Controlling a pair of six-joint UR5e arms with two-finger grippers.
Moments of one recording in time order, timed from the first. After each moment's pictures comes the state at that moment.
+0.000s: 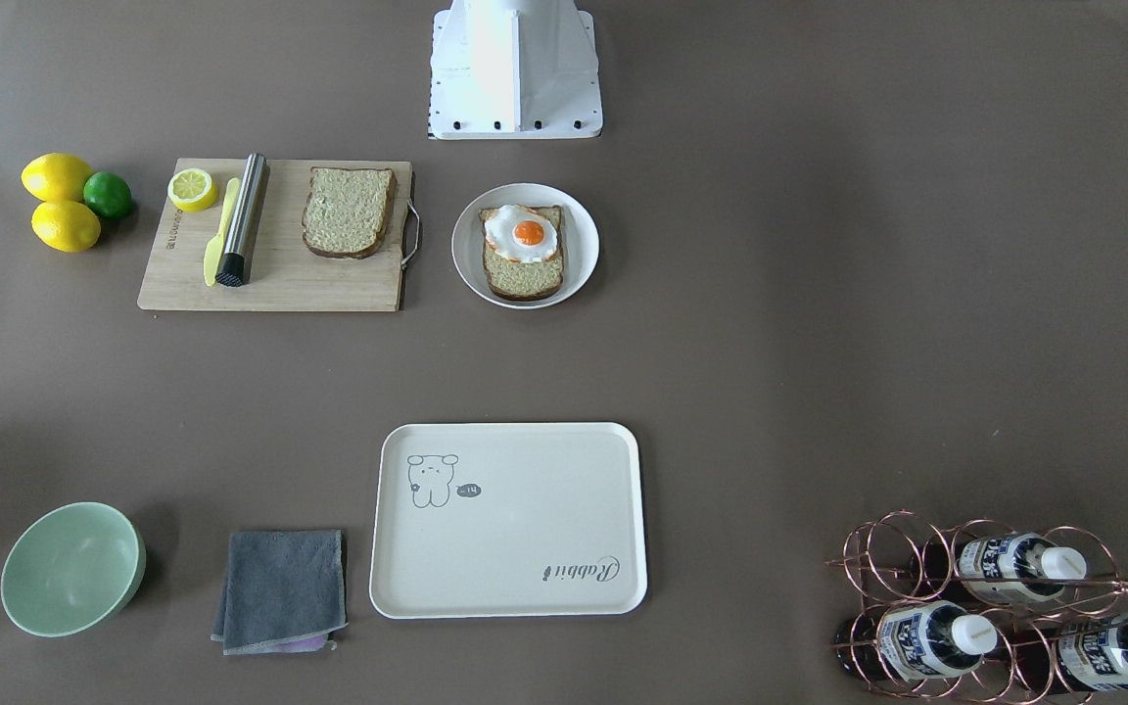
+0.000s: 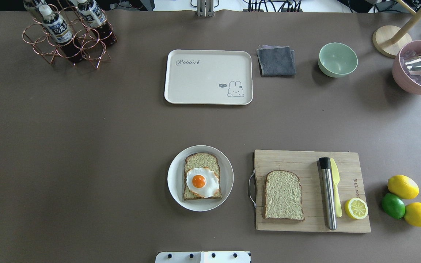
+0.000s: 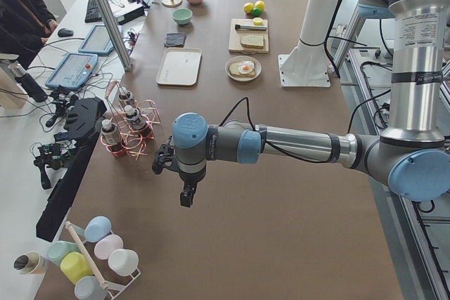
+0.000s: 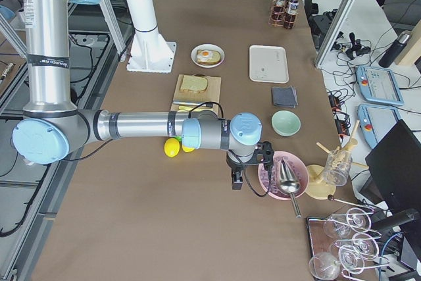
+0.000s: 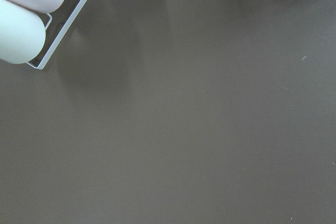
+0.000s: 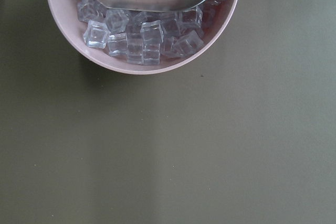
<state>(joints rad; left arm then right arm) -1.59 -1.53 -1.72 -1.57 -2.33 0.12 1.56 -1.60 1.66 -1.63 2.38 -0.02</state>
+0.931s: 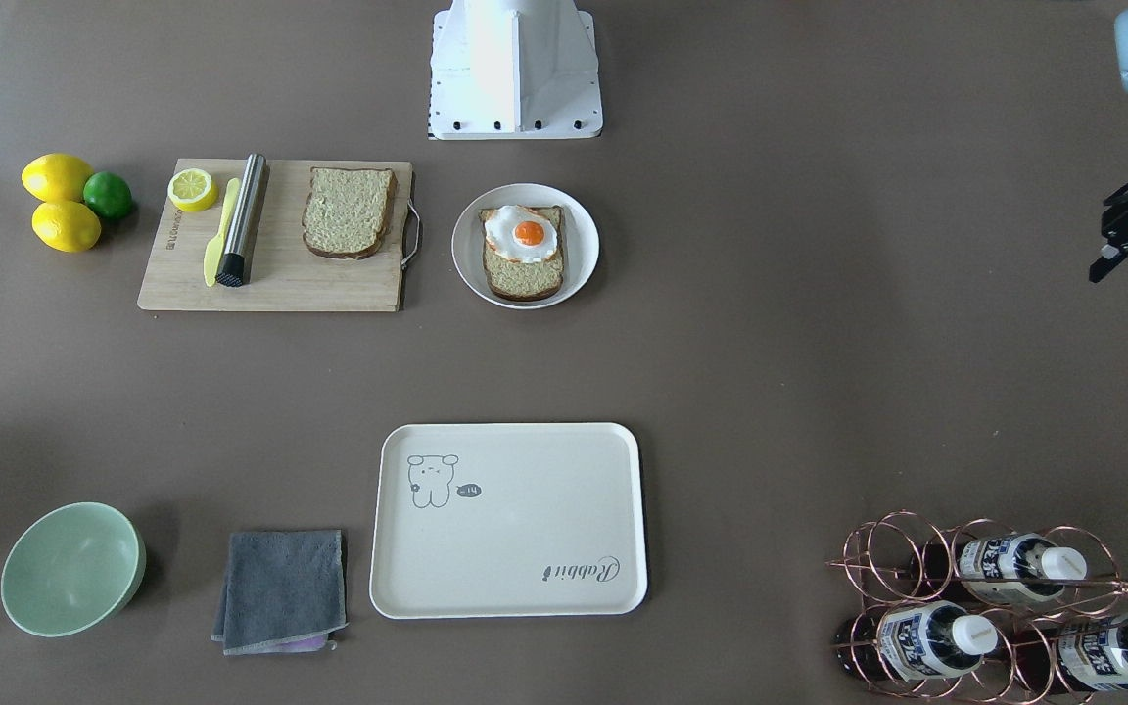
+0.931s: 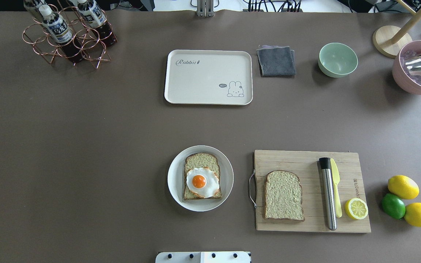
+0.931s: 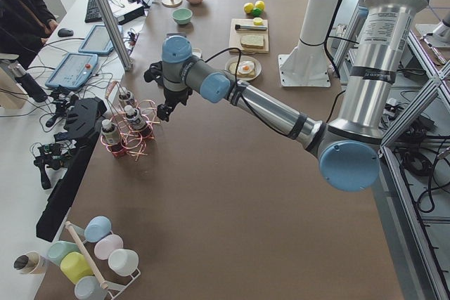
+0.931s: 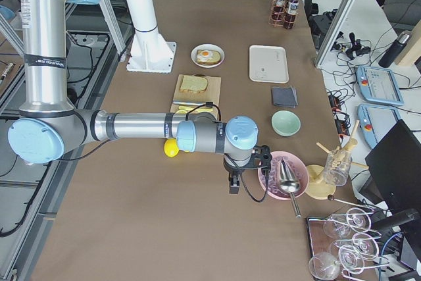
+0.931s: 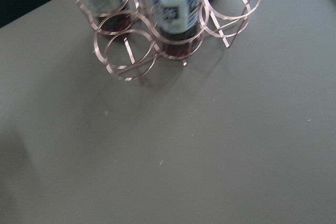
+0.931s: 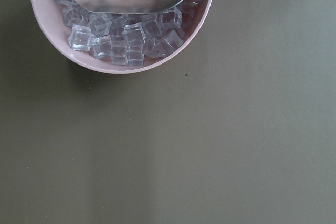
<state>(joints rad) -1.34 -1.77 -1.86 -1.68 -2.35 0.01 1.60 -1.61 1.67 -1.63 2.38 -0.02</state>
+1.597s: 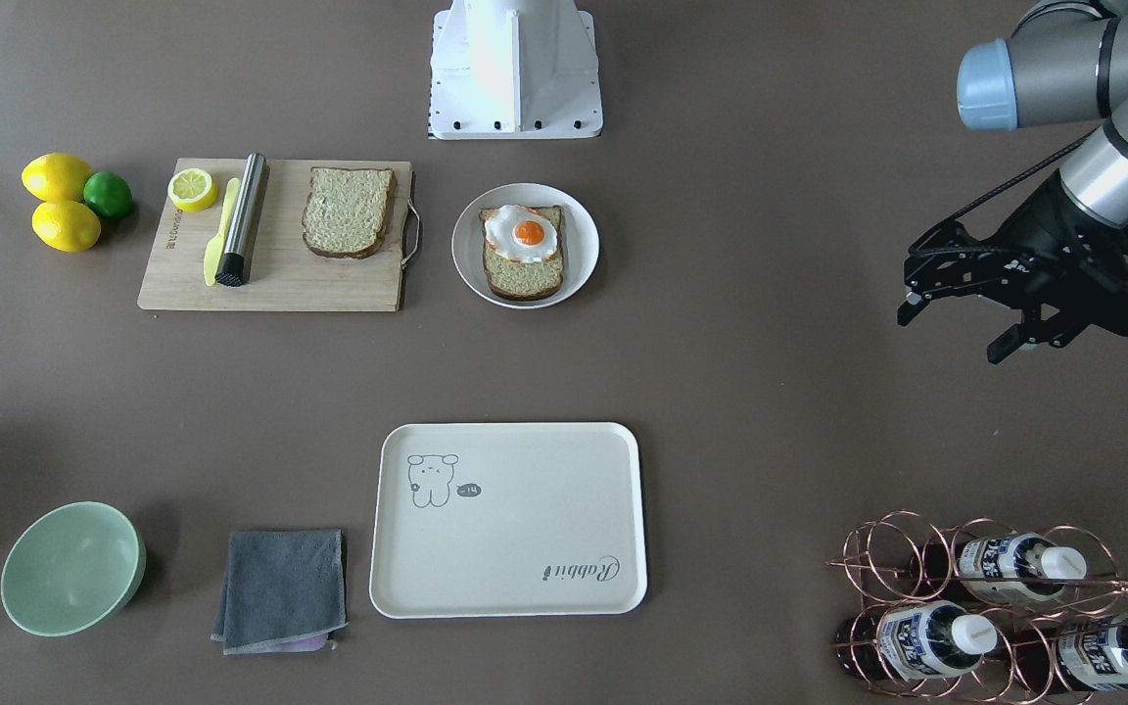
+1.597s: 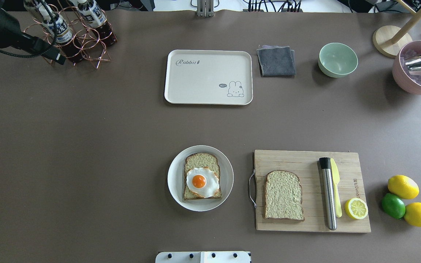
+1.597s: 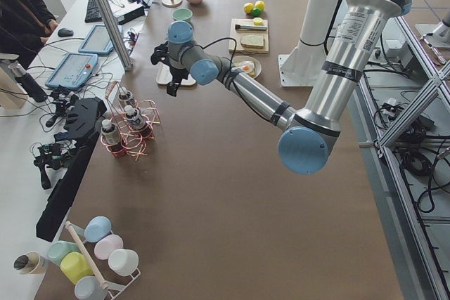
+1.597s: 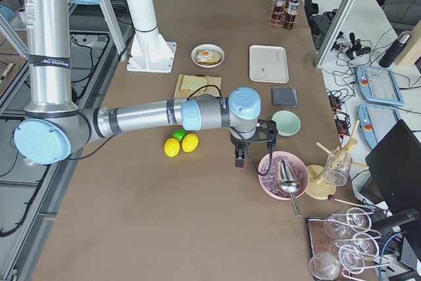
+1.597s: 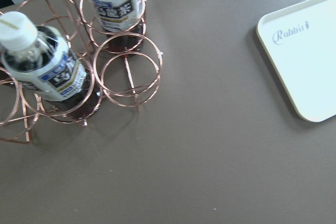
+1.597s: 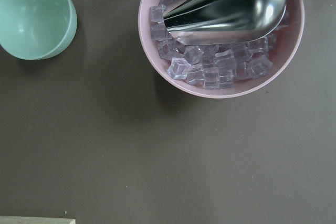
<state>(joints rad) -1.13 -1.93 -1.80 -1.80 -2.30 -0.46 1.53 -1.59 1.81 -1.63 2.45 0.23</state>
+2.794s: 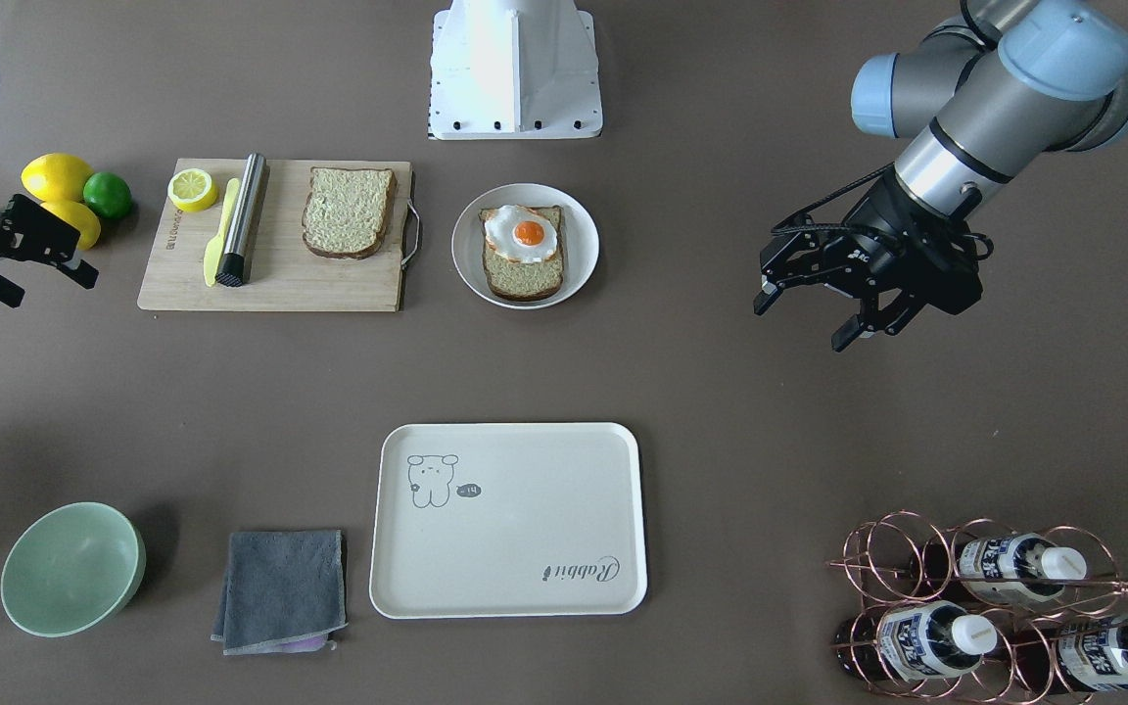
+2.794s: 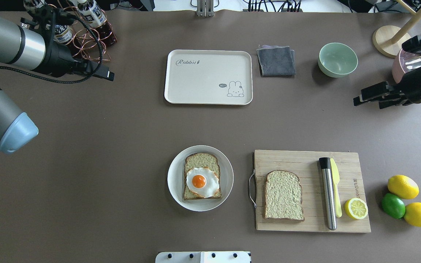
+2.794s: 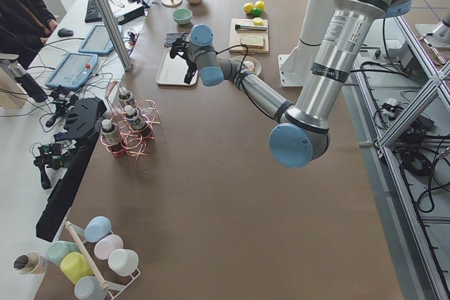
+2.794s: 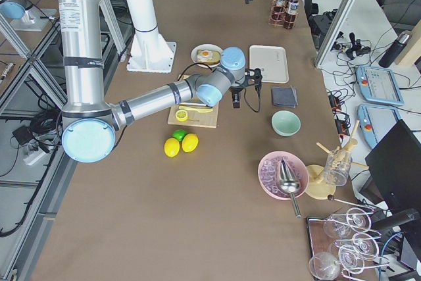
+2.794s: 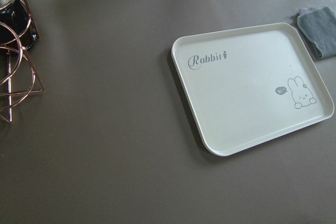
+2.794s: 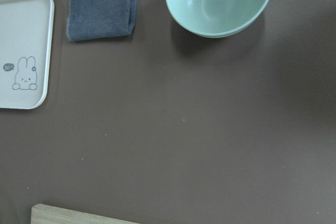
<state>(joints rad) -0.93 -1.93 -1.78 -2.14 -2.15 -0.88 1.08 -1.55 1.89 -1.05 2.35 0.91</state>
